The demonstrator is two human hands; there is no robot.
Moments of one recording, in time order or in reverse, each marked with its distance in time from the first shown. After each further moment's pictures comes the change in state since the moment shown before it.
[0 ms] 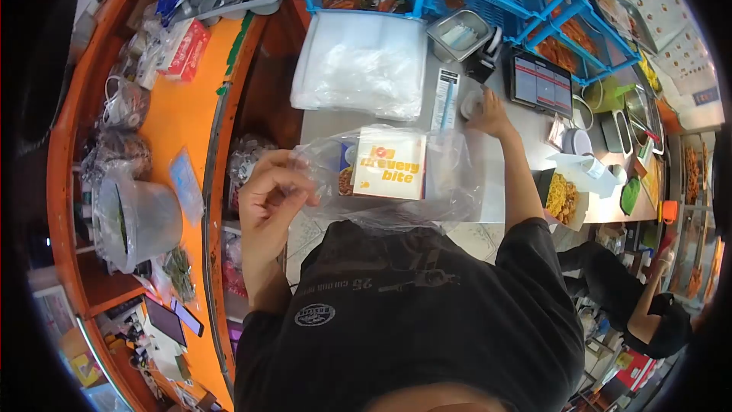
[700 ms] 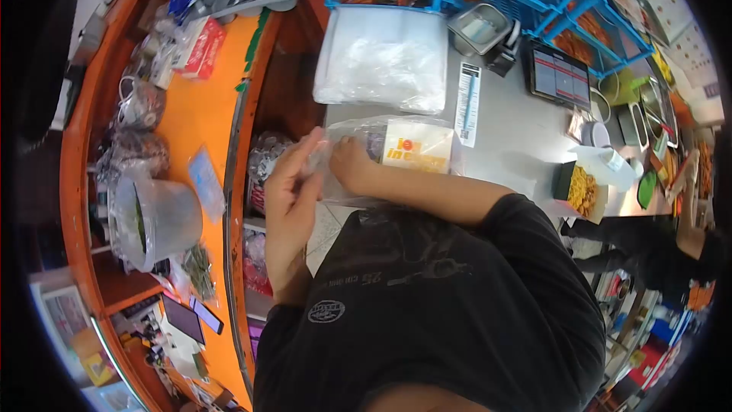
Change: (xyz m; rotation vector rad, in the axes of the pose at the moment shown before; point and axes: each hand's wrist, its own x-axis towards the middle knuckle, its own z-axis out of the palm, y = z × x) left_hand -0.001 0.004 -0.011 0.300 0.128 -0.111; right_hand -0.041 -0.385 0.026 -0.350 -0.490 -0.690
